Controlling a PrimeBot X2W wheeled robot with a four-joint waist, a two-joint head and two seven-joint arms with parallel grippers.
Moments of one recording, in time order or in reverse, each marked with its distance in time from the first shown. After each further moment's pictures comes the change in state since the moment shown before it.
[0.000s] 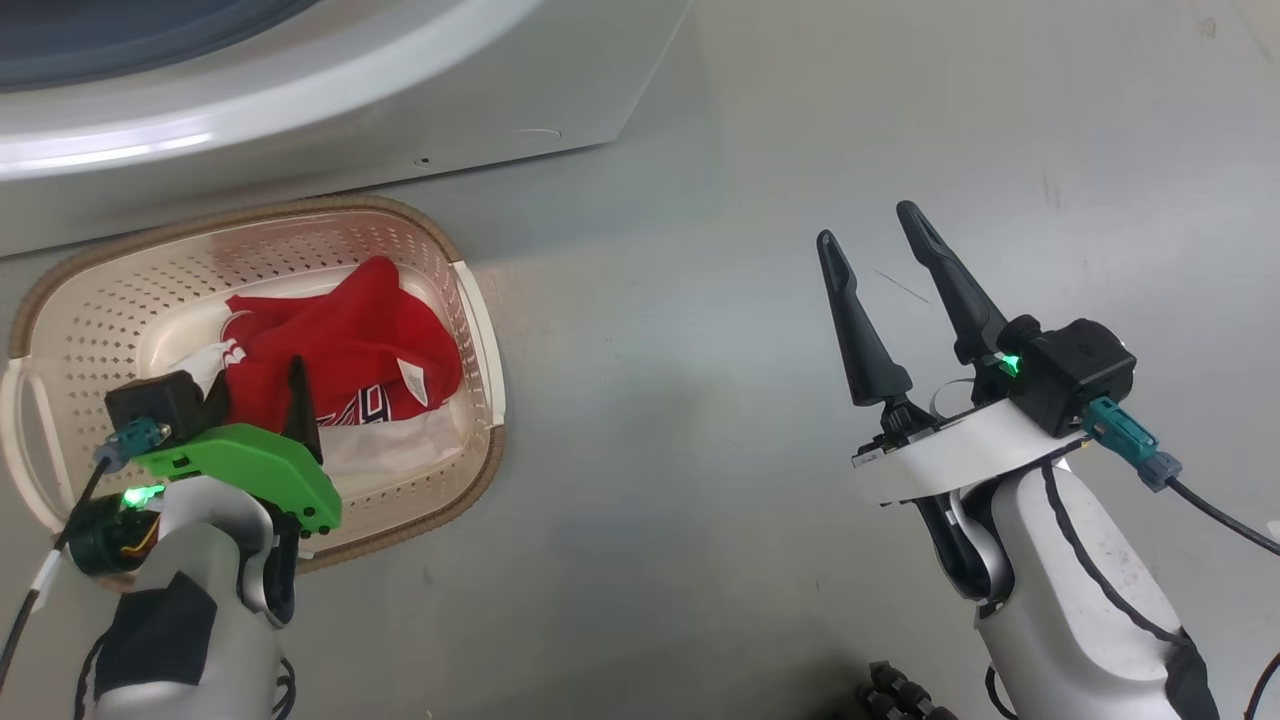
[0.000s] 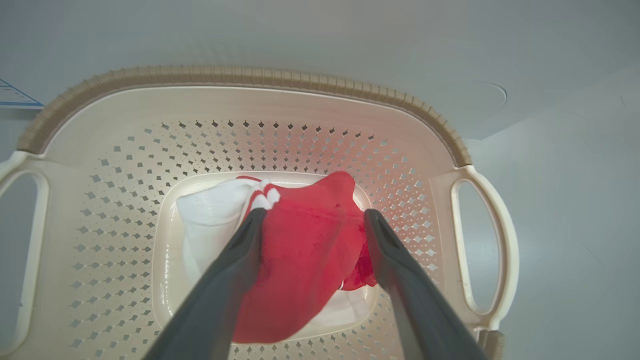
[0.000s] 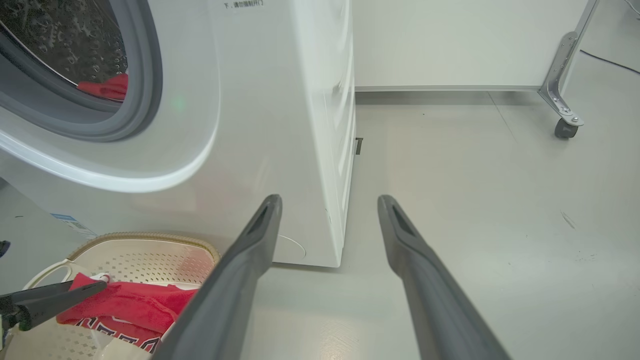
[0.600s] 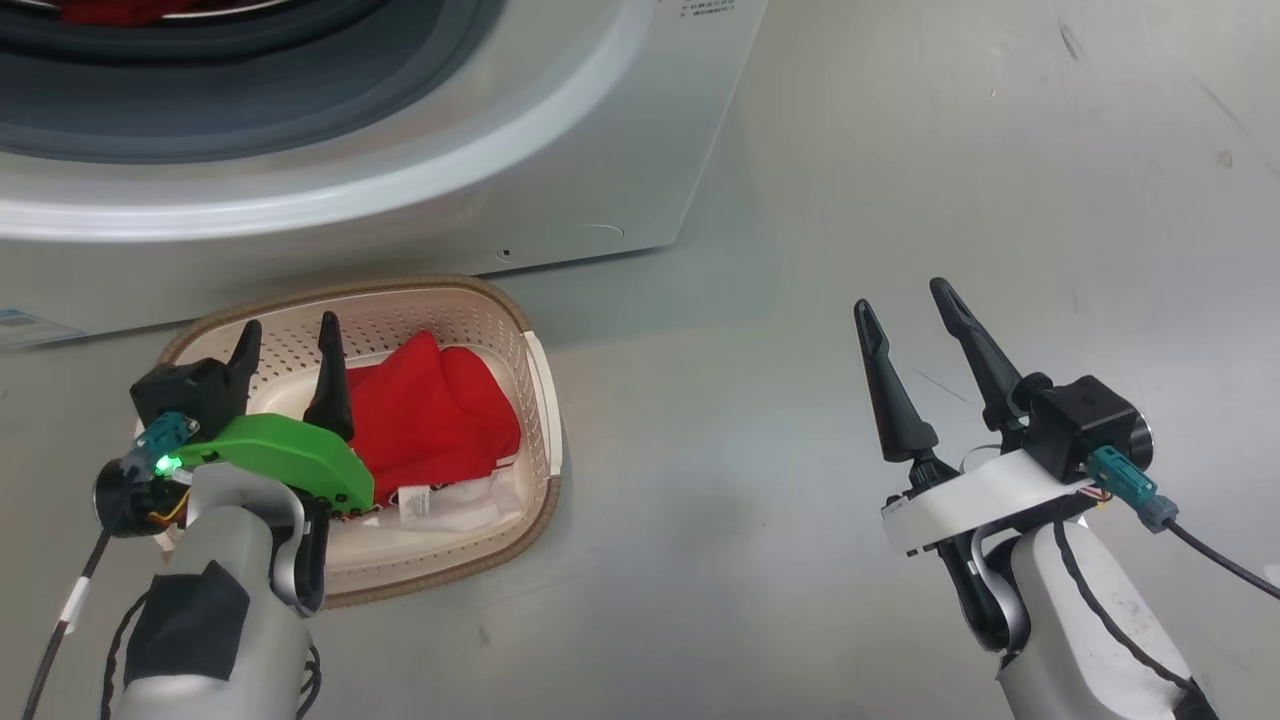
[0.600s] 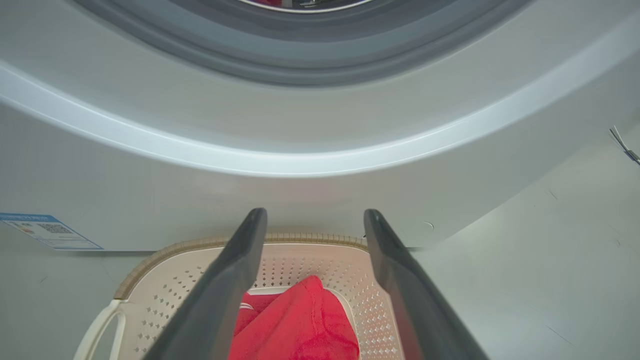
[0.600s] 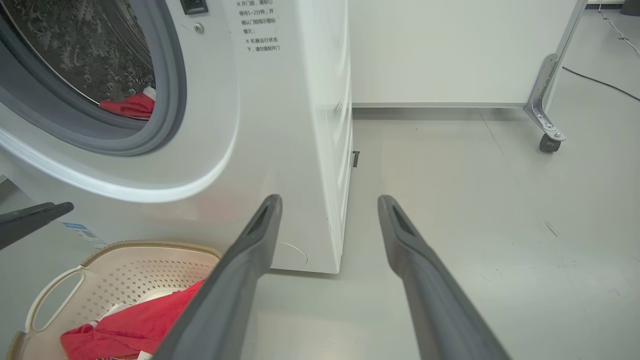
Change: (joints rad) left arm 0.002 -0.030 -0.032 -0.056 0.014 -0.028 -0.133; right arm 0.080 -0.001 -0.064 0.066 -0.030 0.000 0.000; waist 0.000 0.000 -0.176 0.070
